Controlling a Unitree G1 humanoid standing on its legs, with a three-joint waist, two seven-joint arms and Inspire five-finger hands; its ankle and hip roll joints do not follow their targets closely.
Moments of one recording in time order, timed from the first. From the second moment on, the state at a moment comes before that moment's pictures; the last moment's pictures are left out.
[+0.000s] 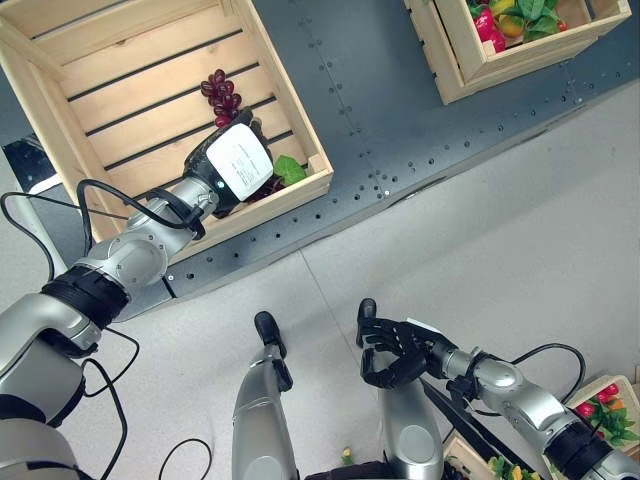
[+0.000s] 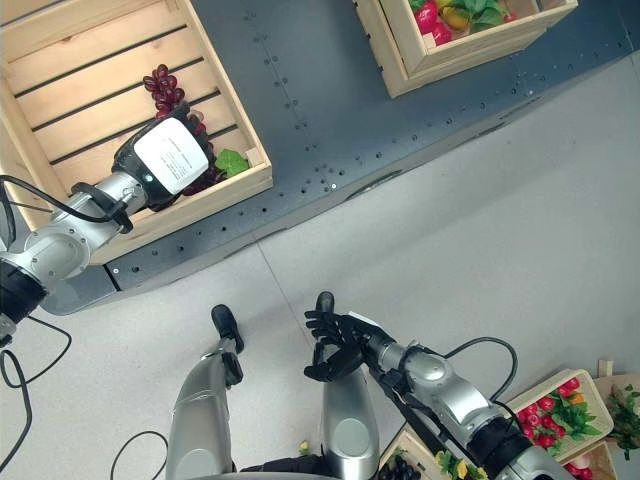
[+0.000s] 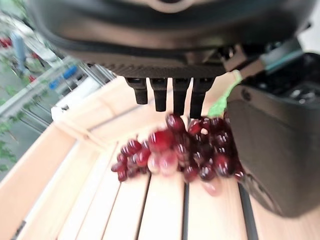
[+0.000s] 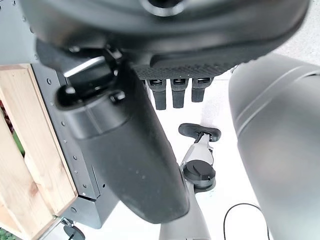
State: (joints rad) left arm -0.99 1.04 -0.93 0.45 1.36 0.09 0.18; right arm -0.16 -0.67 0.58 0.15 0.54 0.13 0.28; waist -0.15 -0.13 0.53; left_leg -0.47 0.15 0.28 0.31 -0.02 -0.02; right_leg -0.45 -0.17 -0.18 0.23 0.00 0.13
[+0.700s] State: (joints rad) left arm -1.02 0.96 -0.93 0.53 1.40 0.19 0.20; right arm -0.20 -0.62 0.60 0.16 0.56 0.13 0.22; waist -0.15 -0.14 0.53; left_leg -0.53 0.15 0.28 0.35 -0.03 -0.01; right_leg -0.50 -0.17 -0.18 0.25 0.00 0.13
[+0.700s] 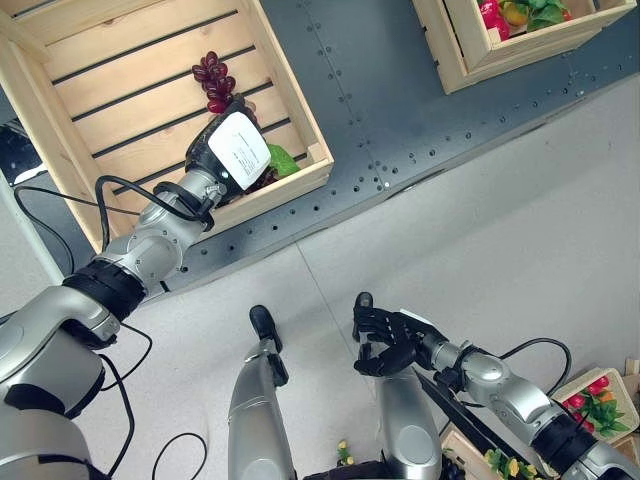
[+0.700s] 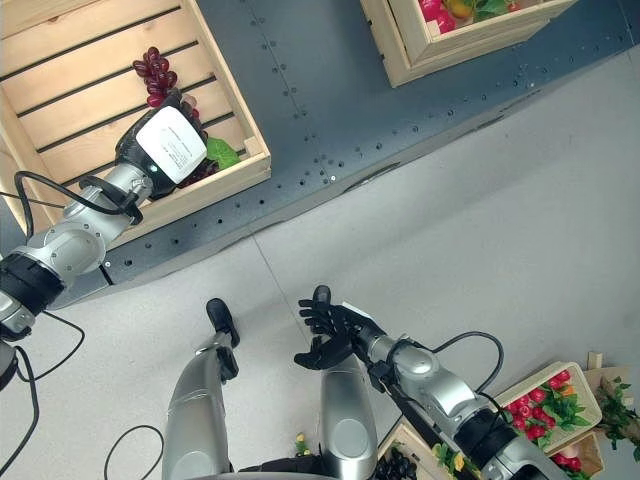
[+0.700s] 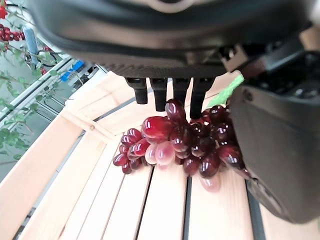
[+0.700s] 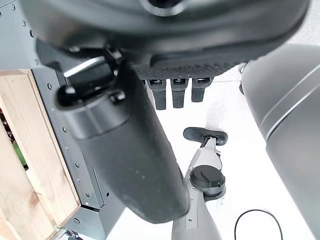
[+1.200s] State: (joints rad) left arm -1.04 0.94 -0.93 0.65 1.42 0.21 0.33; right arm -0.19 -0.61 0.60 0.16 0.57 0.12 0.19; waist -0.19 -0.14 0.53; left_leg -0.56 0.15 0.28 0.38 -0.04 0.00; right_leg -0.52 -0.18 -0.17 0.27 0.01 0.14
